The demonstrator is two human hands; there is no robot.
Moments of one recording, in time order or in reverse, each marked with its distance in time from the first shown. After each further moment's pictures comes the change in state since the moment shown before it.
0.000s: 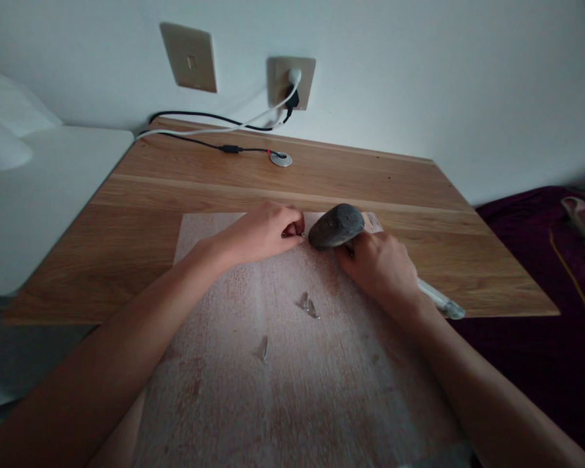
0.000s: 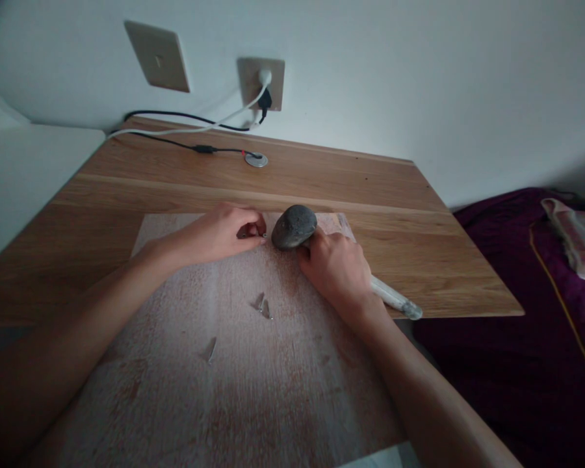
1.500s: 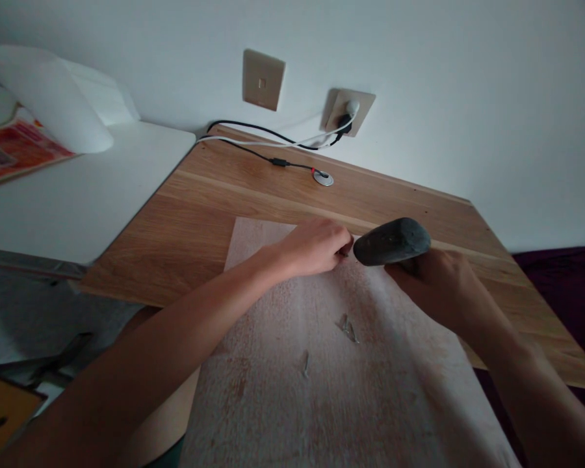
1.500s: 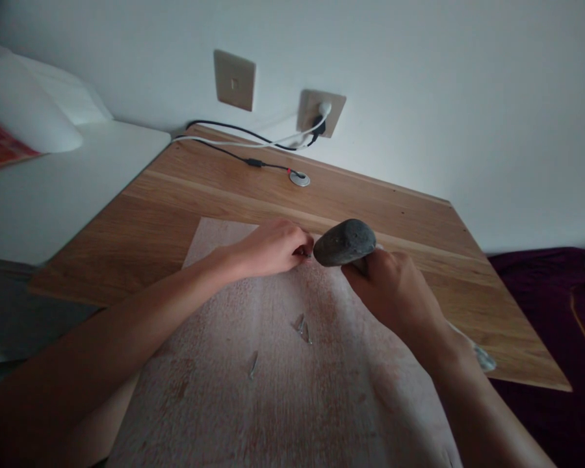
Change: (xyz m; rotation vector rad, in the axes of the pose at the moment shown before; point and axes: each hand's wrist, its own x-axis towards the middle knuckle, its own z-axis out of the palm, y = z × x) left_hand 0.003 0.004 0.004 0.122 -0.011 0.032; right_hand 0.018 0.006 -0.037 0.316 0.081 -0.142
